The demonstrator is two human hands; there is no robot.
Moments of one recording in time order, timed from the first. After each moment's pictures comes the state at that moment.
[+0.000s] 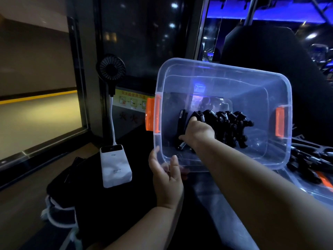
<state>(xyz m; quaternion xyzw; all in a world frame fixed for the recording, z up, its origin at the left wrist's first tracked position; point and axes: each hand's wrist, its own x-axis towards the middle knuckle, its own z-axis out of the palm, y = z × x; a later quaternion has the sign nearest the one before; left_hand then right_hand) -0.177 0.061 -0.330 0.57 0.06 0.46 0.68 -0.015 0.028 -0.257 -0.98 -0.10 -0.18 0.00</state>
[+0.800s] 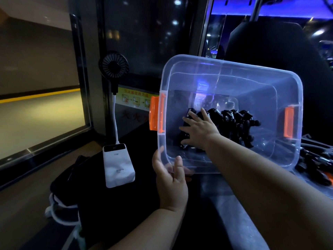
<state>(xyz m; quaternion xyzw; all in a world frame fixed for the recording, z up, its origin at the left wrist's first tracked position) -0.177 0.061 -0.335 0.56 0.07 0.44 0.70 0.010 0.014 -0.260 -0.89 -0.33 -0.19 -0.24</state>
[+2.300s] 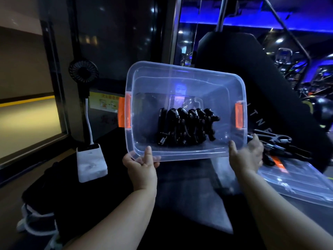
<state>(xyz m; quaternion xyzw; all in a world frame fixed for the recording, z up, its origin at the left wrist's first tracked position) -0.163 0.049 -0.332 0.47 0.16 0.39 0.77 -0.064 -0.194 -0.306 -0.85 0.14 -0.33 0.38</state>
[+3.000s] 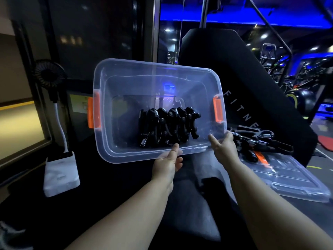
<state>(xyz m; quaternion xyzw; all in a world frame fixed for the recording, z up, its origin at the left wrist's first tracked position) -0.119 -0.040 -0.317 0.51 0.09 0.09 0.85 -0.031 -0.214 -0.299 -0.82 0.00 -0.22 0.52</state>
